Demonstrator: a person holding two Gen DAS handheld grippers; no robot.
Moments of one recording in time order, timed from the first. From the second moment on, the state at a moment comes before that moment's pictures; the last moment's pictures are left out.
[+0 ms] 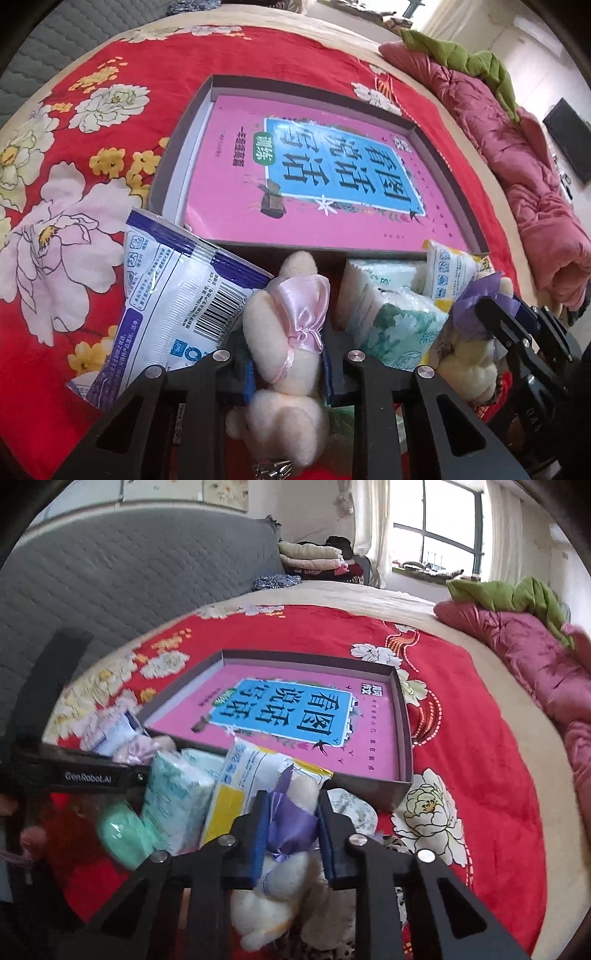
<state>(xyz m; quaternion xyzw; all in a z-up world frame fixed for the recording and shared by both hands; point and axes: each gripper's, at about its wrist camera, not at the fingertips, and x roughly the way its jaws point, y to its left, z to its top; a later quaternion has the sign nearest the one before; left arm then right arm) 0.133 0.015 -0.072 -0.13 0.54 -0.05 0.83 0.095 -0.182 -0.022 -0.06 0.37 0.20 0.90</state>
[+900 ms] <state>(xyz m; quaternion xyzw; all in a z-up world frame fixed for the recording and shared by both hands) 0.106 0.012 0.014 -0.10 0.43 -0.03 0.90 0.093 -0.225 0.037 0.06 0.28 0.22 0.93</state>
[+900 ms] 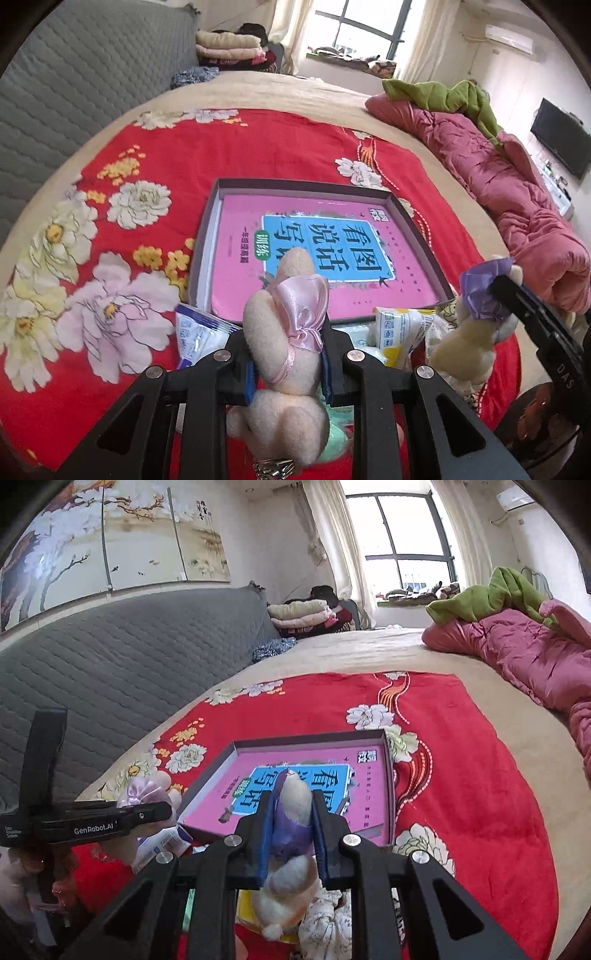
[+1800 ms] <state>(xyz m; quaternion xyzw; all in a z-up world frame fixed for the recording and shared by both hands) 0.139 0.012 0.015 -0.07 0.42 0.00 0.90 0.150 -0.224 0.038 0.11 0.26 0.22 0.93</state>
